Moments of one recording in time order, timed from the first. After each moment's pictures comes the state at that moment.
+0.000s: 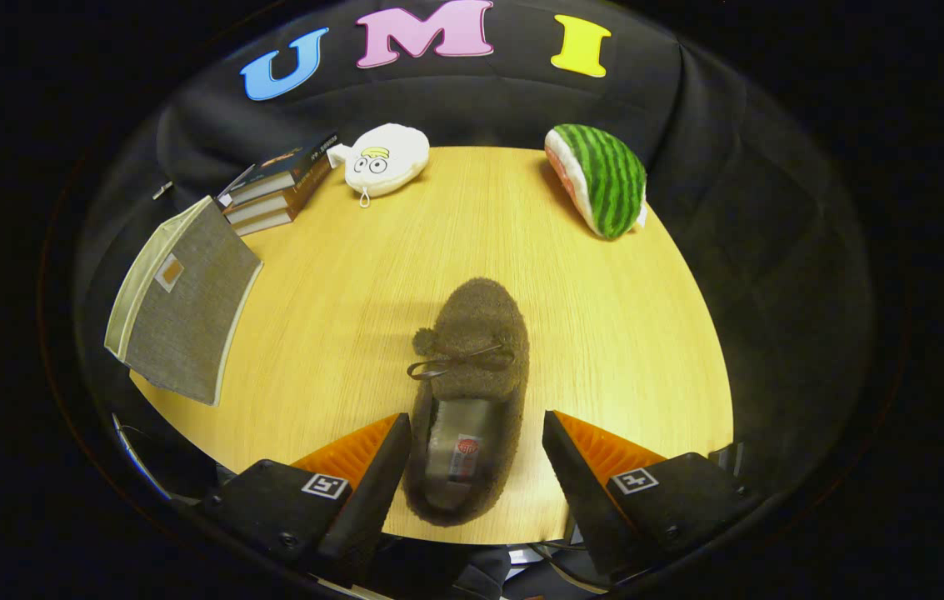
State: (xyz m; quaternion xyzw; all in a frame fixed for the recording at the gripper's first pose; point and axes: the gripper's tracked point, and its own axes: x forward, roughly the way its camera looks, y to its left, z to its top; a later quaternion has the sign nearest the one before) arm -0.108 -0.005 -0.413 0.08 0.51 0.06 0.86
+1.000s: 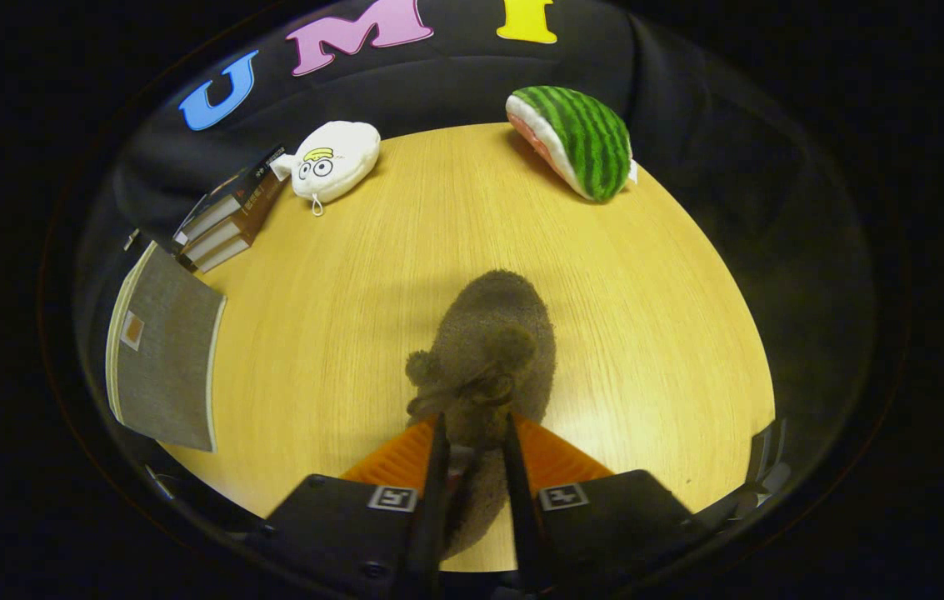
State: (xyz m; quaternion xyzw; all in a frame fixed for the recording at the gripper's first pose) arm -0.087 -0.009 -0.425 0.15 0.52 0.03 0.84
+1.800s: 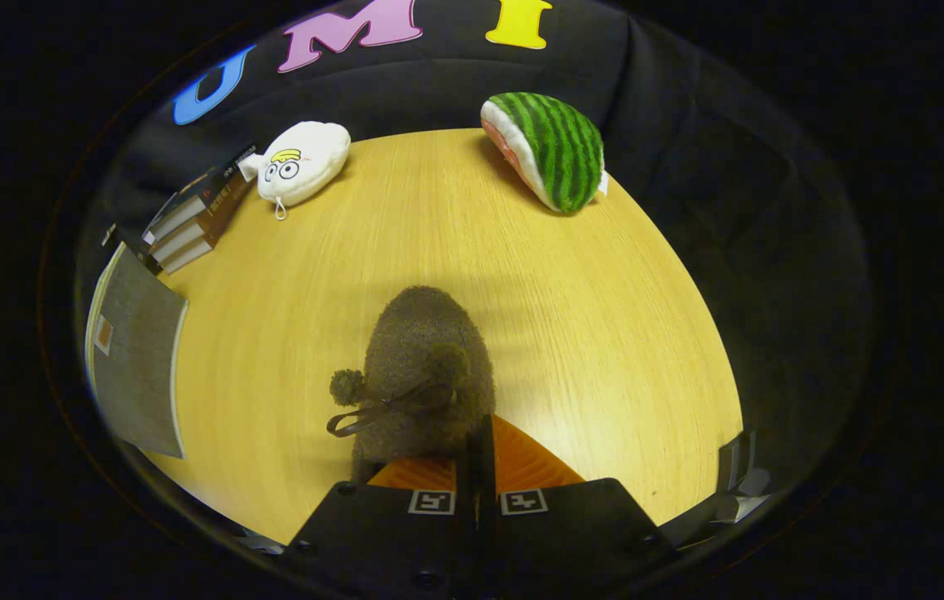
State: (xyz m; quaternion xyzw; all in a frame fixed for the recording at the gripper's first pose) arm -0.072 -0.024 -0.421 0.12 0.51 -0.01 0.85
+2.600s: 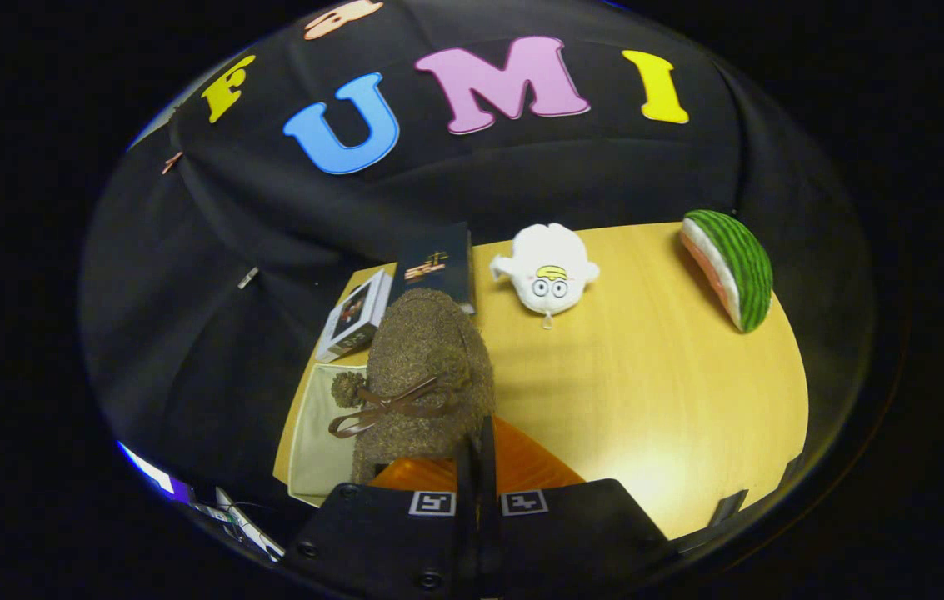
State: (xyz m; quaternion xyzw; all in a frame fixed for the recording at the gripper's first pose) arm 0.004 0.230 -0.164 0.21 0.43 0.18 0.86
